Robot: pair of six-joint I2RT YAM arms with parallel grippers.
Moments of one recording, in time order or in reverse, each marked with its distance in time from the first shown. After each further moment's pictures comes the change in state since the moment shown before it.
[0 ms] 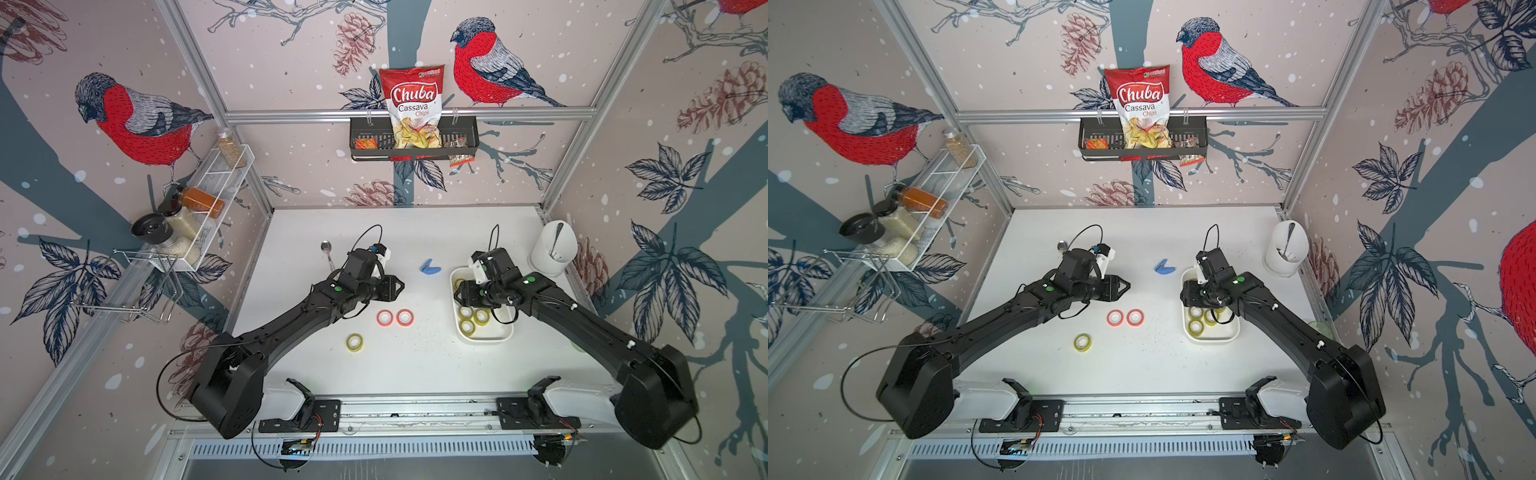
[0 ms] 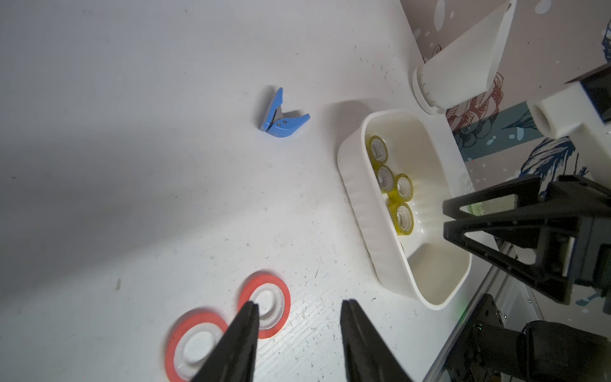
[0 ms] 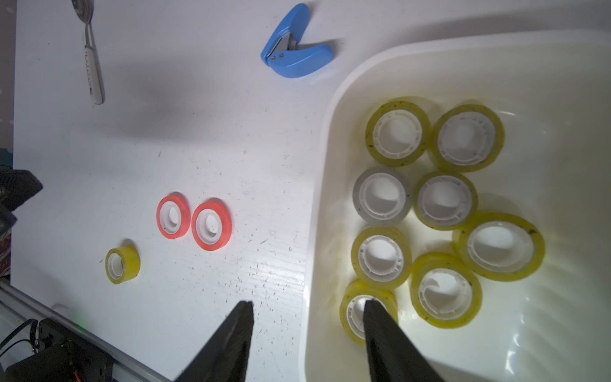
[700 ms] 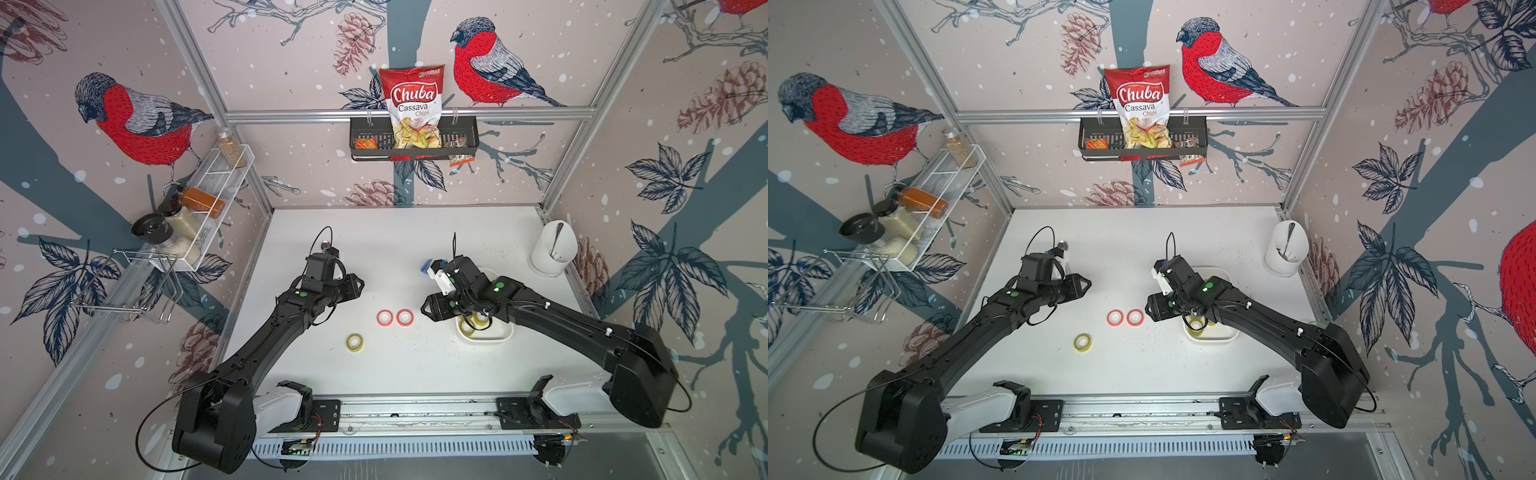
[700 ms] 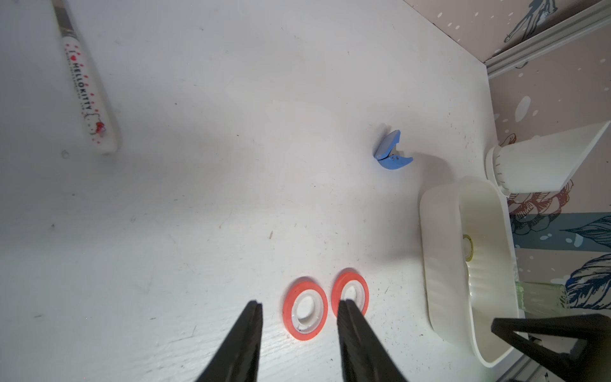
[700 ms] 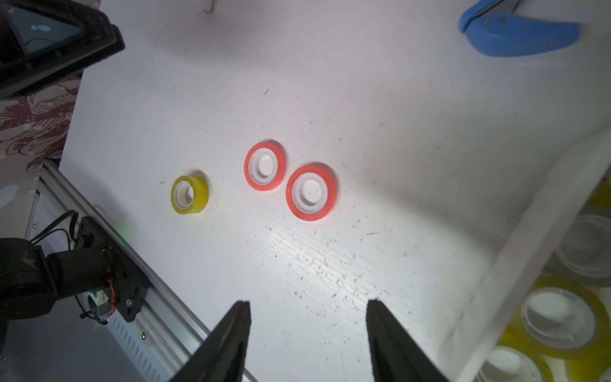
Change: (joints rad) left arm 0.290 -0.161 -0.122 -0.117 -0.011 -0.058; right arm 0.281 0.098 0.060 0.101 -0.048 -0.031
